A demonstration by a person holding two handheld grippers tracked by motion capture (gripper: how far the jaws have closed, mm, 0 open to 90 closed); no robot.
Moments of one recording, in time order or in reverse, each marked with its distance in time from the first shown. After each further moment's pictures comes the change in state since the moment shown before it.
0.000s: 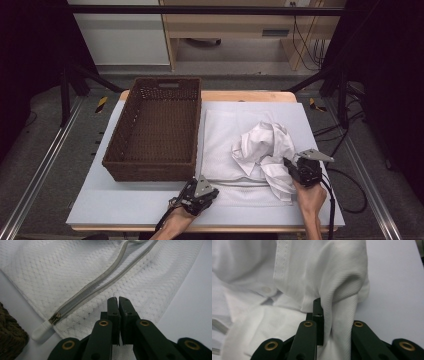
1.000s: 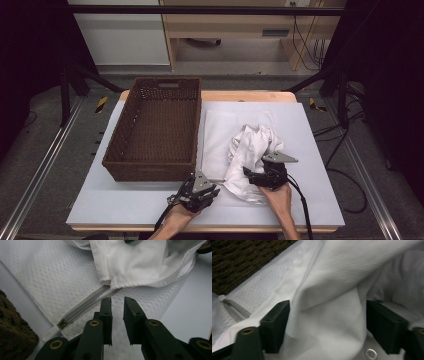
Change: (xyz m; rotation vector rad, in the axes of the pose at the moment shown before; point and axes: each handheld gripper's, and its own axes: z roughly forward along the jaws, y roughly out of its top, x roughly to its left) left arm 0.002 0.010 -0.008 -0.006 -0.008 -0.046; right arm 0.078 0.005 0.033 -0.025 0.249 -0.018
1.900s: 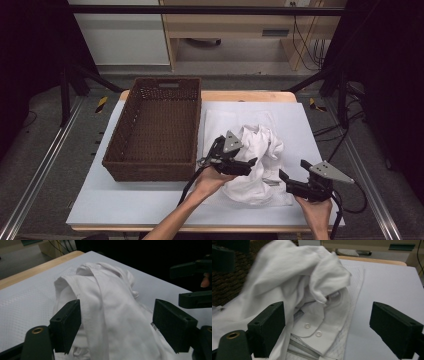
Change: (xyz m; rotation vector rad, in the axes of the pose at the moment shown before) left arm 0.000 0.128 0.012 -0.202 -0.001 0.014; right arm -0.039 -0.015 -0.102 -0.203 -0.118 0.005
